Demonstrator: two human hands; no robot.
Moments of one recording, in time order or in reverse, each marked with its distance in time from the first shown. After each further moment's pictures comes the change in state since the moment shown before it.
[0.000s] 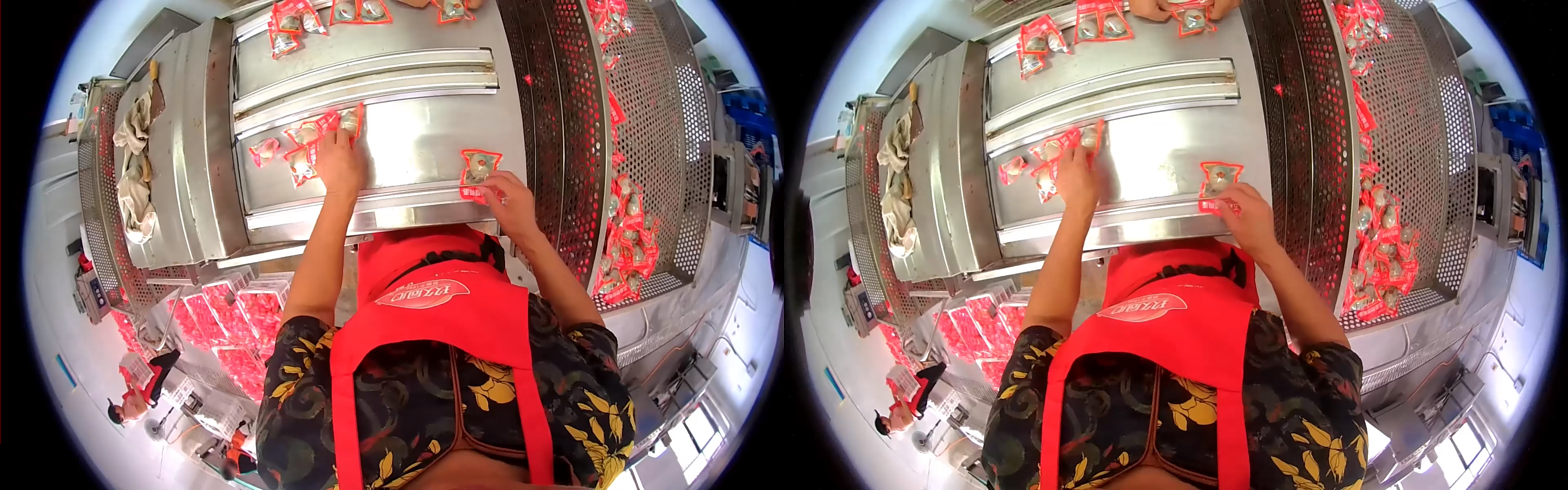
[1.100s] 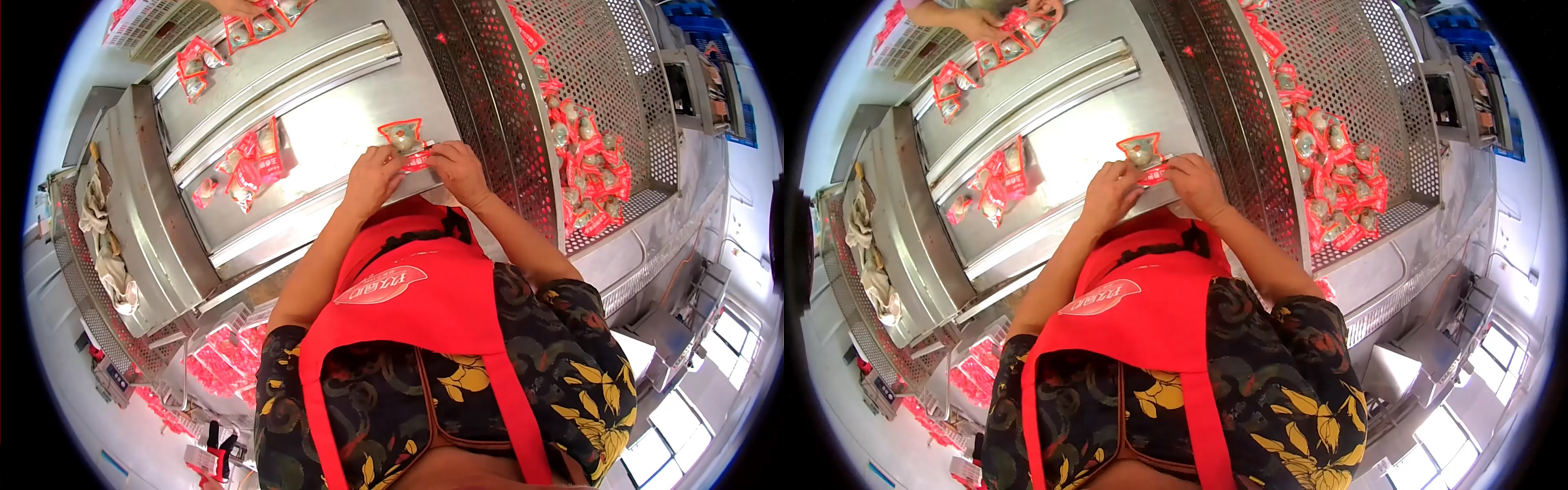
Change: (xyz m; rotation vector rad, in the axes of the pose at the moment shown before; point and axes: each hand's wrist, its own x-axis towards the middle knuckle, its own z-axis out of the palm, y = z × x) left_hand -0.073 0.127 0.027 -0.517 -0.363 0.798; right_hand -0.031 0.055 -0.003 -0.430 0.232 -0.396
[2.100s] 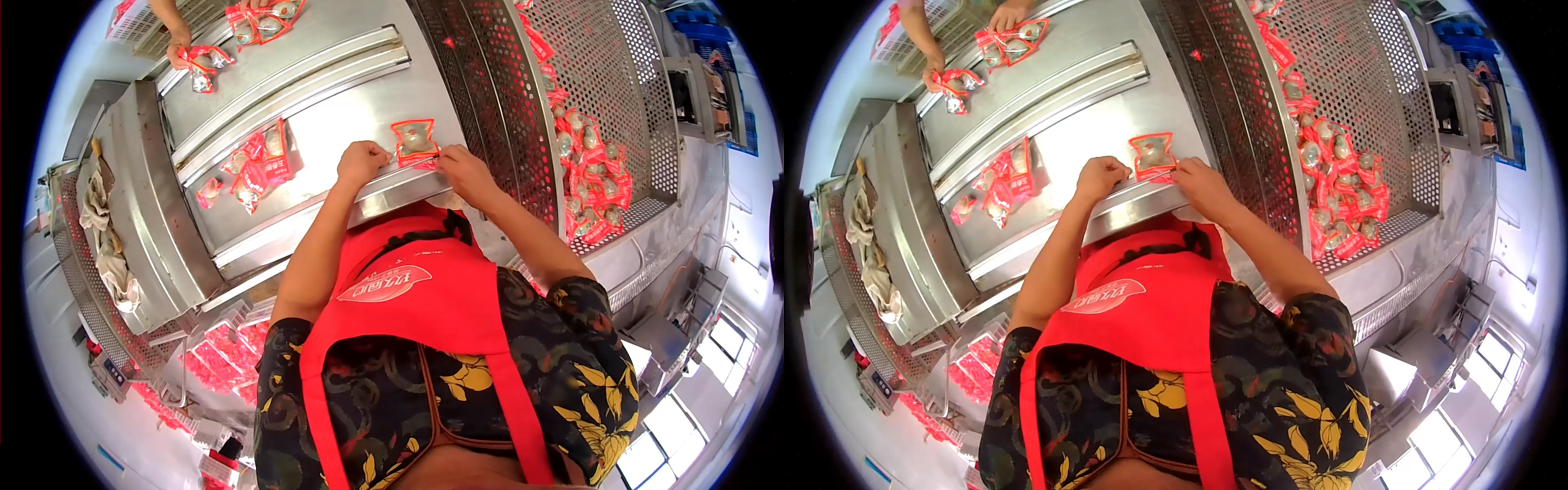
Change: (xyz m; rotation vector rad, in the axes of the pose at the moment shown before) left_hand 0.021 -0.062 0.002 -0.400 -0.202 -0.814; right_hand 0.020 0.004 -0.017 0.147 -0.380 0.095
